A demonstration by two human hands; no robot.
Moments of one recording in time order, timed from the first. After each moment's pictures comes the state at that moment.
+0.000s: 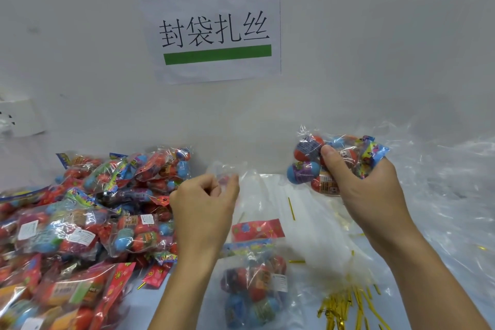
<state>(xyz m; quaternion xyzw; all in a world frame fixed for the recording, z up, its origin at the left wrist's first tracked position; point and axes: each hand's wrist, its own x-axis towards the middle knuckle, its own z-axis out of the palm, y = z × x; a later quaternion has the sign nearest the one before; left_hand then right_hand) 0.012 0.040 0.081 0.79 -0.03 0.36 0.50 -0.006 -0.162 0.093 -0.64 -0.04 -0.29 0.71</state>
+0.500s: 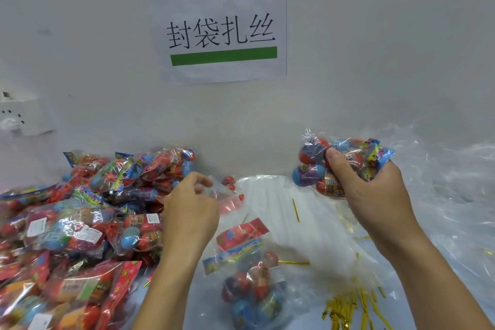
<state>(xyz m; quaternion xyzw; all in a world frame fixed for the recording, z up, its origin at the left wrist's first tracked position) 0.018 0.067 0.085 0.86 0.08 0.22 0.45 -0.003 -0.162 0.091 -0.65 -0.04 -0.29 0.70</state>
